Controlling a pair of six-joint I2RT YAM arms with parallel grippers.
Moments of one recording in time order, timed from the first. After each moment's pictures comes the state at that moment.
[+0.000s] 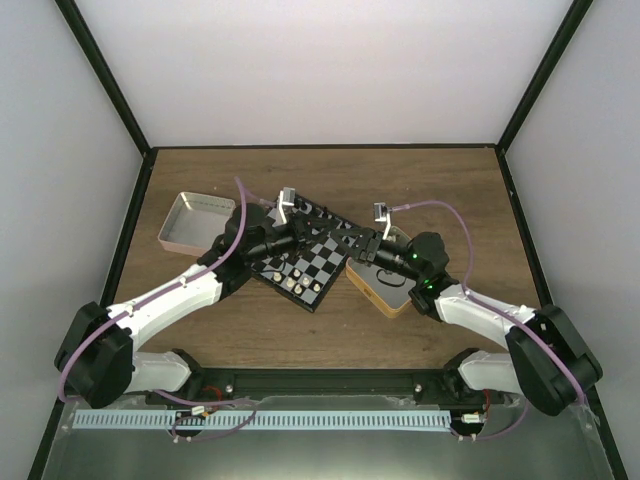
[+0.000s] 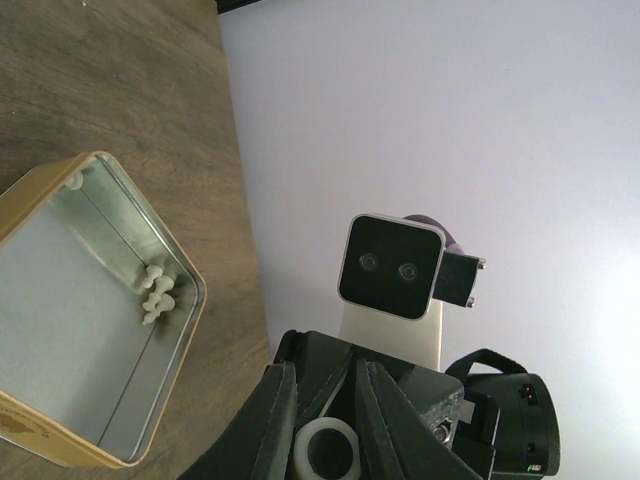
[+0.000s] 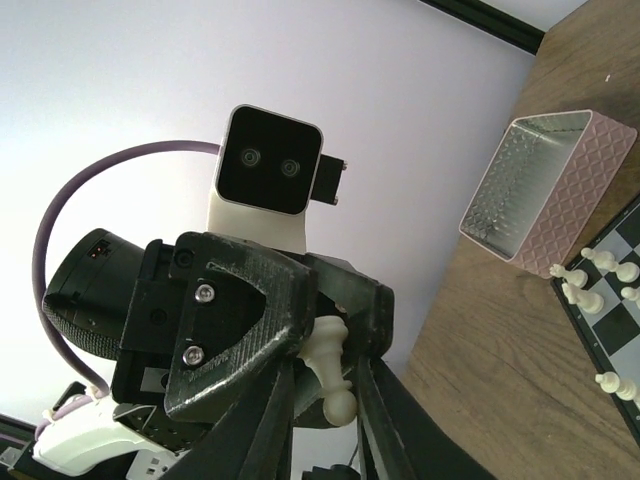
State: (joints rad) left arm -0.68 1.29 0.81 0.33 0.46 -1.26; right arm 0.57 1.24 0.48 0.91 -0.62 1.23
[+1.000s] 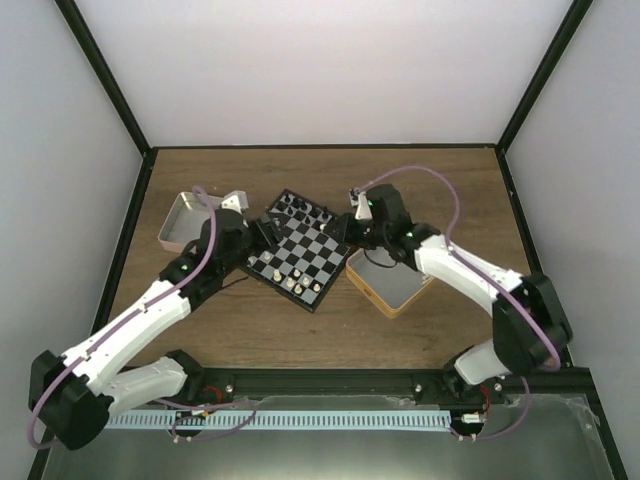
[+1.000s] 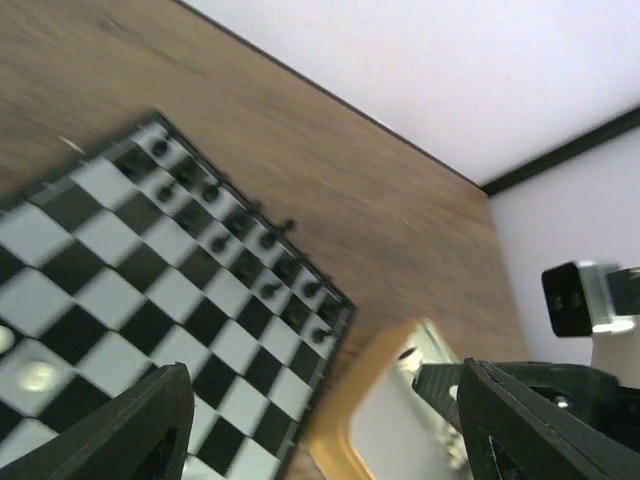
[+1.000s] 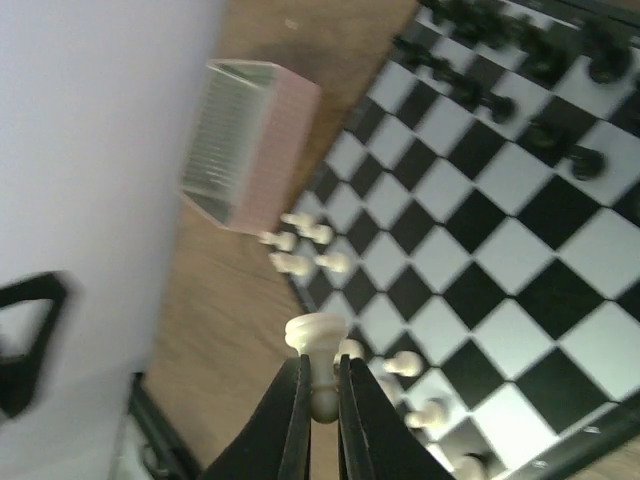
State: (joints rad) left arm -0.63 1.07 0.82 -0.18 -0.06 -0.89; right arm 0.59 1.41 0.94 -0.04 -0.44 0.81
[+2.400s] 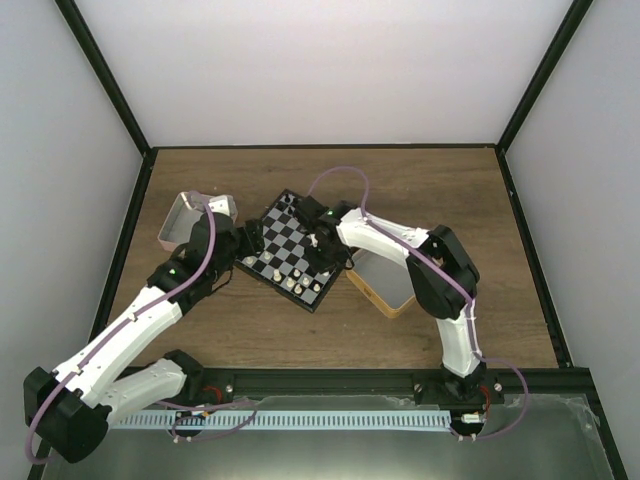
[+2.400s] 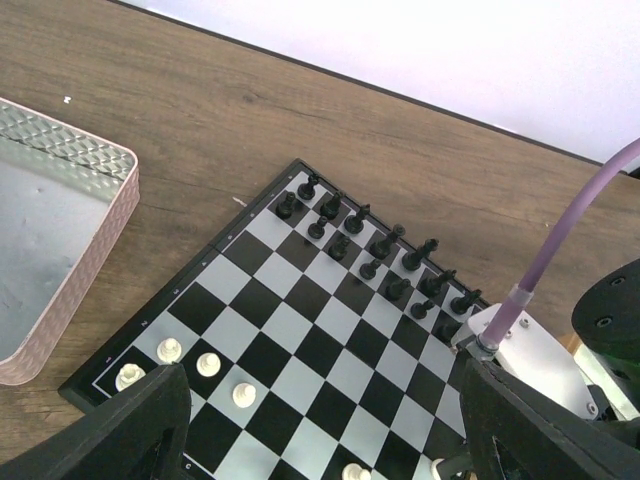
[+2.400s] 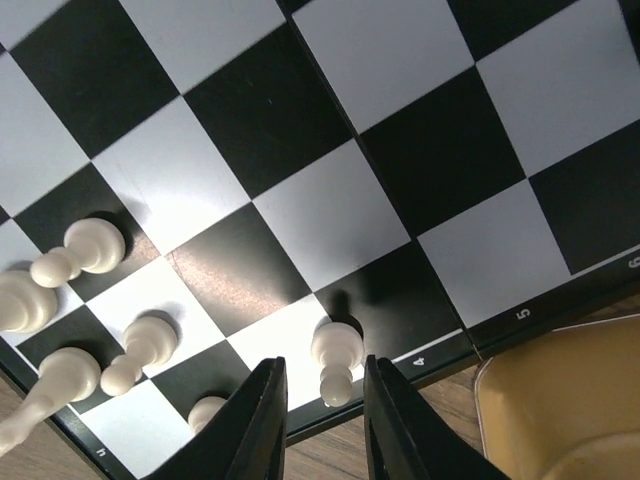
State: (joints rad) left arm -0.56 0.98 0.82 -0.38 -0.26 -0.60; right arm 0.81 2.02 1.58 -0.96 0.00 0.32
